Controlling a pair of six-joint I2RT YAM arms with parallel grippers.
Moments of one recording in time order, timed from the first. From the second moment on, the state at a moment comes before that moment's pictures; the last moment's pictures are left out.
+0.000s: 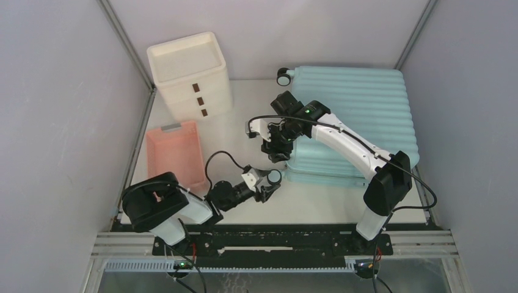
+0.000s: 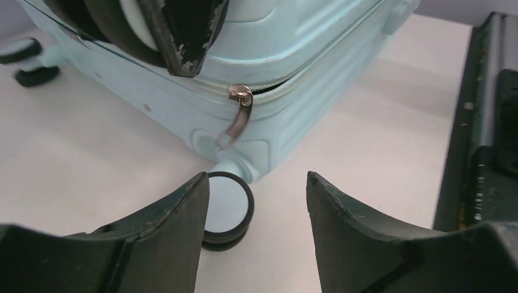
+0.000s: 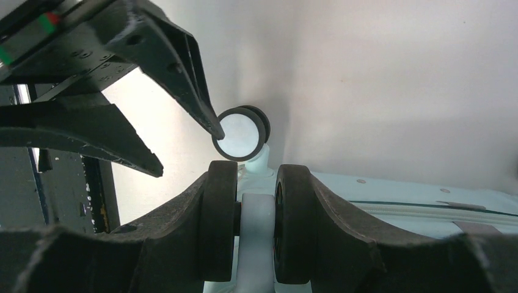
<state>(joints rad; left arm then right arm) -0.97 1.57 0.22 1.37 0.07 -0.04 0.72 1.71 1.64 -1.06 -0.45 -0.77</state>
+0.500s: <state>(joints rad) -1.12 1.61 0.31 1.32 -0.29 0.18 0.70 1.71 1.64 -1.06 -0.46 -0.75</state>
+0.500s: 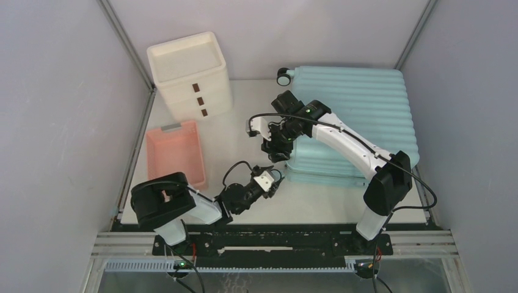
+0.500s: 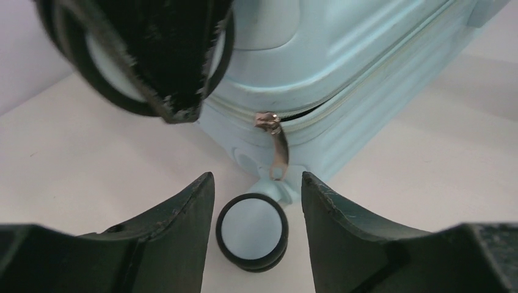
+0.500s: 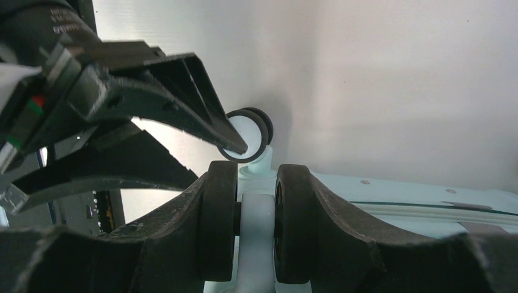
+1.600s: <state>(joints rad) -1.21 1.77 0.50 1.16 -0.47 0.25 0.70 1.69 1.62 -1.04 -0.47 -0.74</state>
